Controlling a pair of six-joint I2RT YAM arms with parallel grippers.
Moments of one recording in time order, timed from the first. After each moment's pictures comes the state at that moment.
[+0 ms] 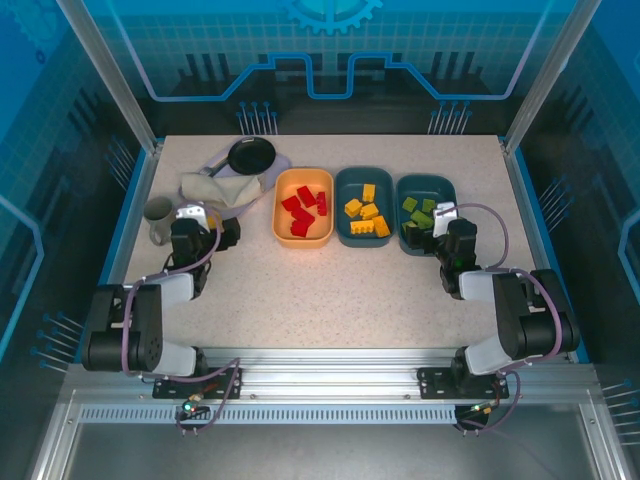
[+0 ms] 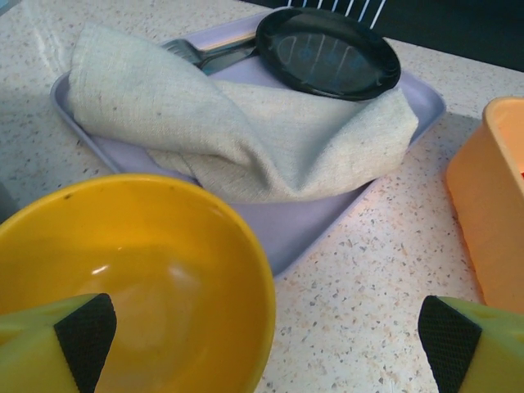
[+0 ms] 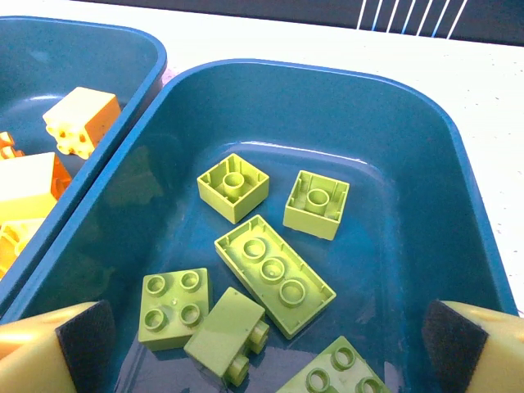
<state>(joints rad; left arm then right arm) 0.07 1.41 0.42 0.56 0.03 -0.21 0.06 1.49 0.42 0.65 0.00 -0.06</state>
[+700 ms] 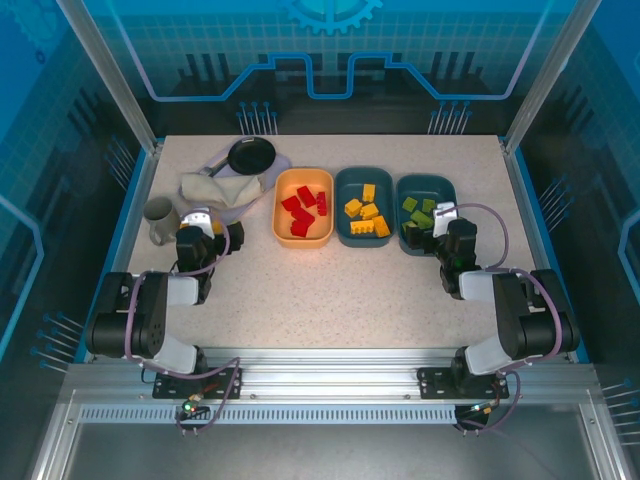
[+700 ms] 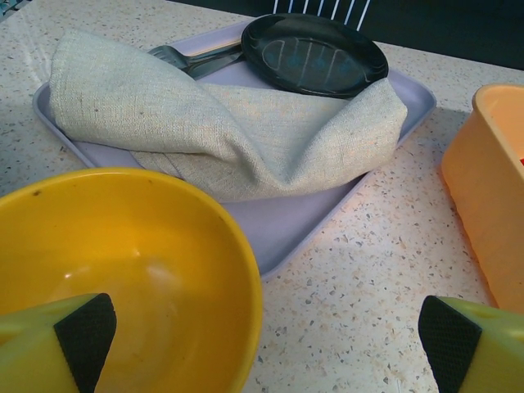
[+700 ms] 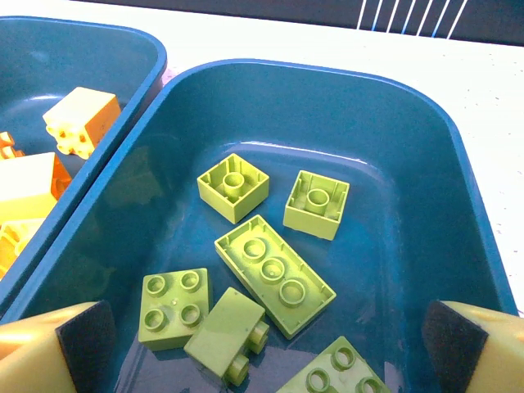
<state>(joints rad) 0.05 1.50 0.36 0.75 0.01 -0.18 0.06 1.49 0.42 0.65 0.00 -0.06</state>
